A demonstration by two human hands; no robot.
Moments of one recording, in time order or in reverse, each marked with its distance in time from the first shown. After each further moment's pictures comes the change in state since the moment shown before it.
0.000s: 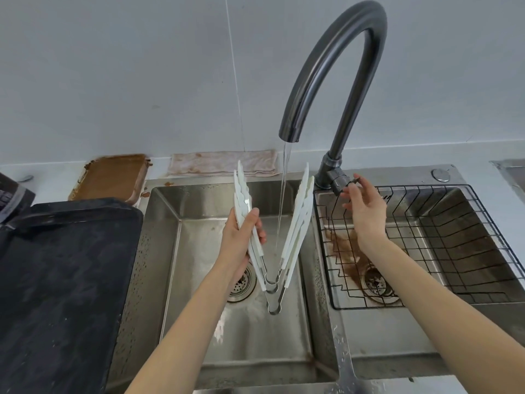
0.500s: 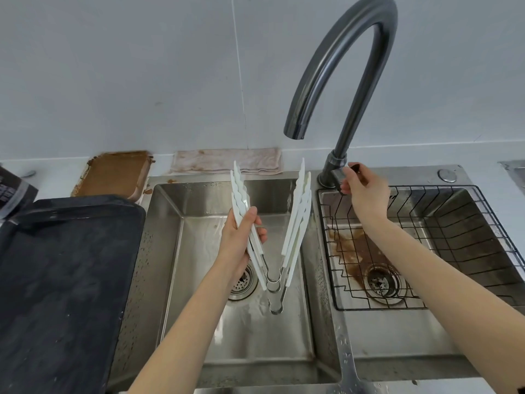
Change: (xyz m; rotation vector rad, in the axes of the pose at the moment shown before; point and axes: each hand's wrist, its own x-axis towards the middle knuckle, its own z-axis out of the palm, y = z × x) left_hand 0.002 -0.001 -0.006 -0.045 0.039 -0.027; right_hand 0.021 -0.016 0.012 -0.276 -0.012 -0.165
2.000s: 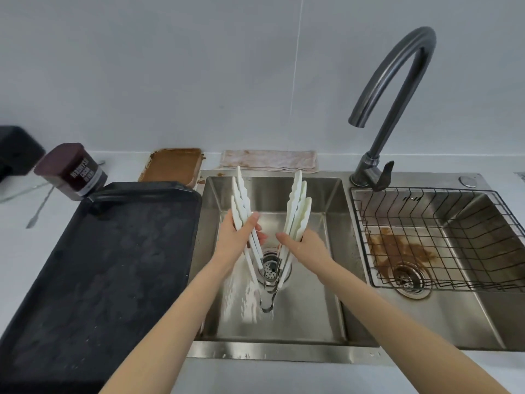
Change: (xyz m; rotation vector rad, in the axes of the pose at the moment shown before) left_hand -0.060 0.034 -0.100 0.350 0.043 0.208; right_hand -0.175 -0.016 0.096 -0.143 -0.594 0.096
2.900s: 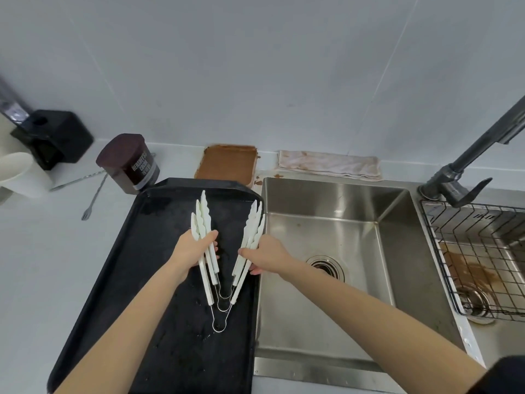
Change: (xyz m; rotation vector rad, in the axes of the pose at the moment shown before) left_hand 0.042 -0.021 -0.208 0.205 0.172 -0.371; right_hand 0.043 -0.086 0.184 -0.144 -0.349 0.161
